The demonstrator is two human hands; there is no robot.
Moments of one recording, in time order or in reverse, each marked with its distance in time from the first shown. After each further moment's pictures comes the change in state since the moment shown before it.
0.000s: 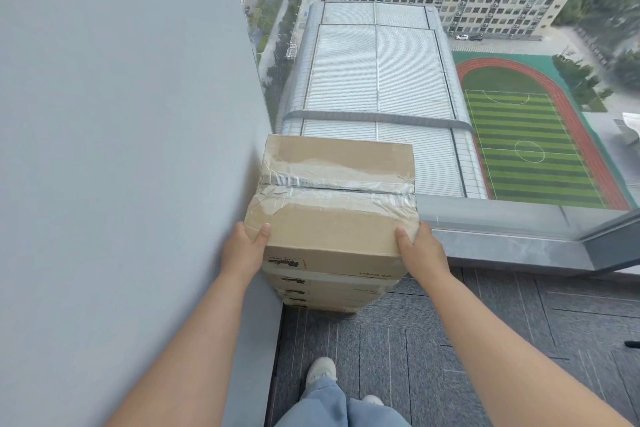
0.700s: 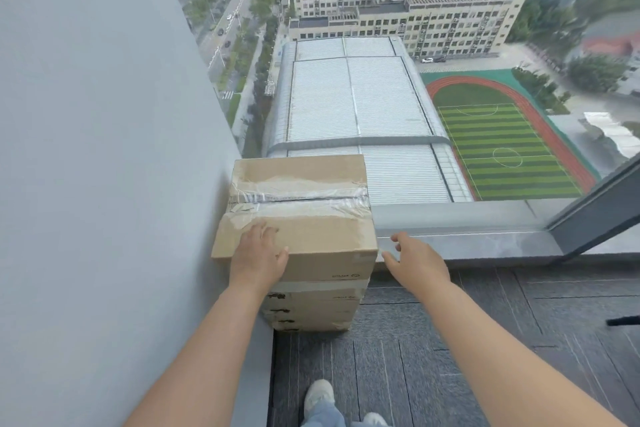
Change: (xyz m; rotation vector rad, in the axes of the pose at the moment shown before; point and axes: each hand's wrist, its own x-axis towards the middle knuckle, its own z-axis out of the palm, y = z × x) left_hand -0.068 0.065 0.021 0.594 -0.091 0.476; right_hand -0.049 0.034 -0.056 -0.331 0.029 -0.191
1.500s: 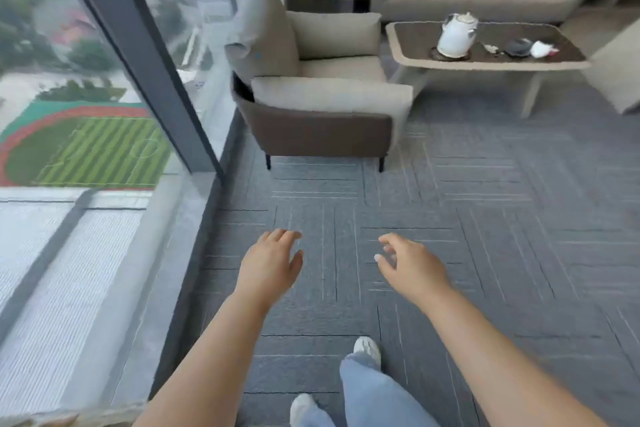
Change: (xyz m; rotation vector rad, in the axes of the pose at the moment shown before) left_hand -0.164 0.324 0.134 0.127 -0.528 1.623; right_hand -0.352 0.171 0.049 0.397 0.633 1.208
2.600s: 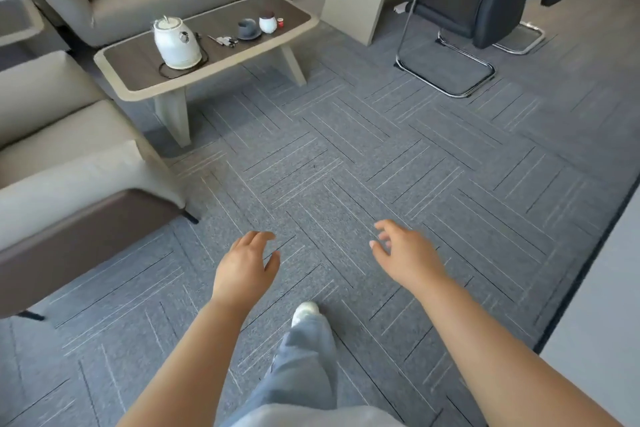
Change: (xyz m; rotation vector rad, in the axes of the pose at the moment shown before) left_hand 0.260 0.460 0.185 -0.040 -0.217 0.547; right_hand 0.021 0.455 -0.208 0.172 0.275 0.617
